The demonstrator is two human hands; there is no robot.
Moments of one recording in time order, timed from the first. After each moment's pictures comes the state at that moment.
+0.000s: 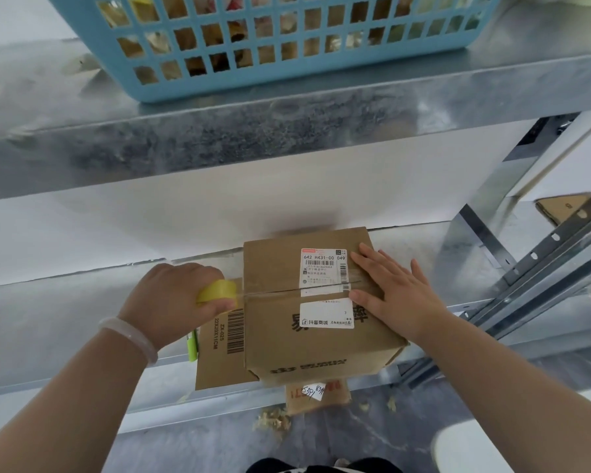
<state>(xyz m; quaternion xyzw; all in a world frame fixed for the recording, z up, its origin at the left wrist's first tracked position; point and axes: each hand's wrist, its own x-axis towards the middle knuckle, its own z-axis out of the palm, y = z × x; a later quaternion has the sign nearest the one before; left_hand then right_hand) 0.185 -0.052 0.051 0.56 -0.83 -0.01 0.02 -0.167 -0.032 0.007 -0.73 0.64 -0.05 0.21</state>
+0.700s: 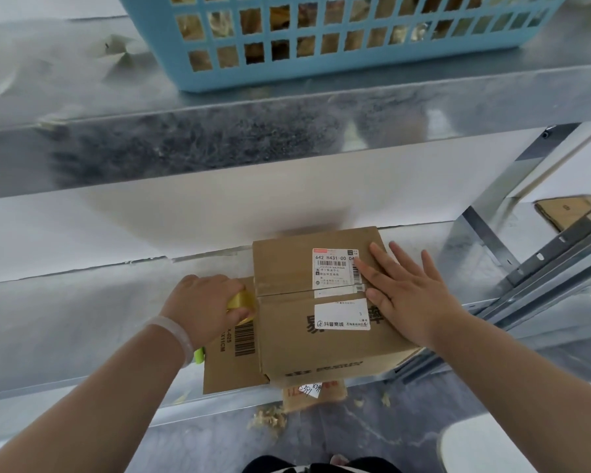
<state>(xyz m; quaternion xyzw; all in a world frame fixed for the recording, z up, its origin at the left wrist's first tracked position) 0.177 -0.066 0.014 0.54 -0.84 -0.03 -0.07 -0.153 -0.028 0.017 -0.76 0.64 0.06 0.09</state>
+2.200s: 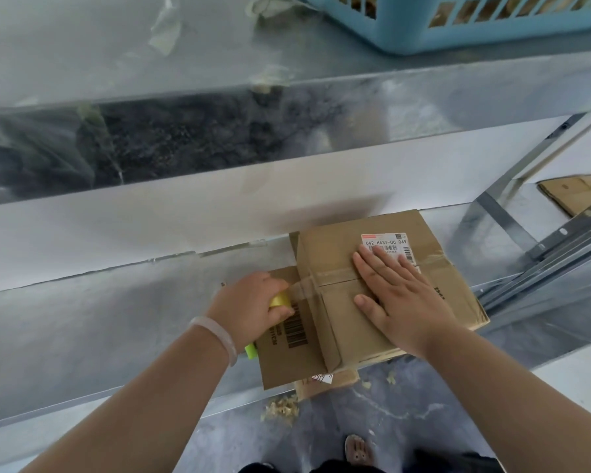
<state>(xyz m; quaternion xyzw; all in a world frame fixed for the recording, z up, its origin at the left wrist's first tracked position) 0.218 -0.075 -0.010 0.46 -0.87 -0.18 0.05 -0.041 -0.008 0.009 -0.76 0.65 0.02 0.08</state>
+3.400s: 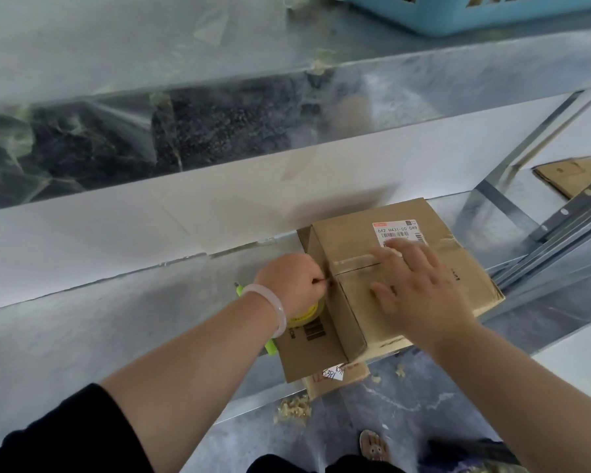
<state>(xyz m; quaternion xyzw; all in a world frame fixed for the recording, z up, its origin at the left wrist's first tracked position) 0.182 -0.095 0.000 0.43 -0.88 -0.20 0.02 -0.010 0.010 0.016 -0.72 0.67 -0.17 -0.10</state>
